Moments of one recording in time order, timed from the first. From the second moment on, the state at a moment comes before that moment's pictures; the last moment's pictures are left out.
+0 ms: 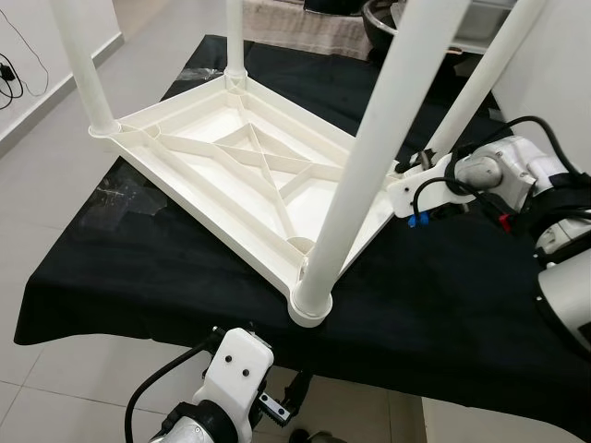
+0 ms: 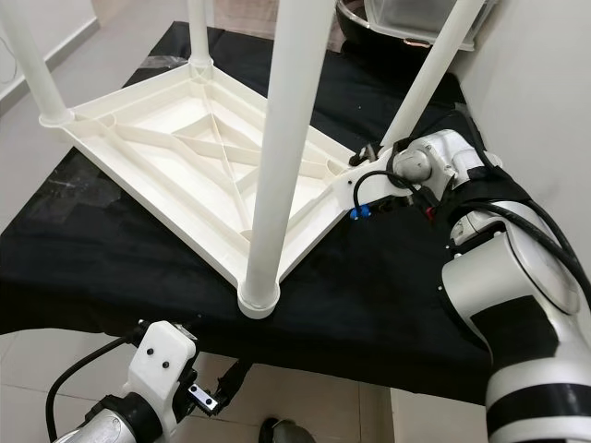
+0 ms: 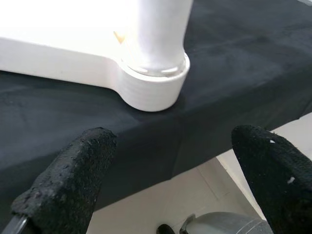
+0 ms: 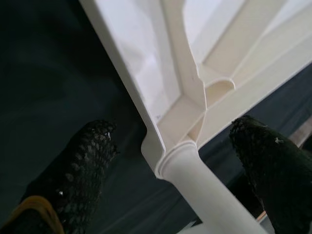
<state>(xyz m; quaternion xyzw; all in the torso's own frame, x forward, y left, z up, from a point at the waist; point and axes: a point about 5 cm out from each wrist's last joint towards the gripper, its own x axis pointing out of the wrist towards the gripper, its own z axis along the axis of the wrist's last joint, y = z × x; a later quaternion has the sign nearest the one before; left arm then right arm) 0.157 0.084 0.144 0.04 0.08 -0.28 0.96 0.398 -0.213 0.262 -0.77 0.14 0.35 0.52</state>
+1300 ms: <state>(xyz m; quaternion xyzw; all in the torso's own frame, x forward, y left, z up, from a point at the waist) 0.147 0.078 0.145 0.03 0.10 -0.27 0.96 0.392 -0.133 0.216 -0.74 0.11 0.49 0.44</state>
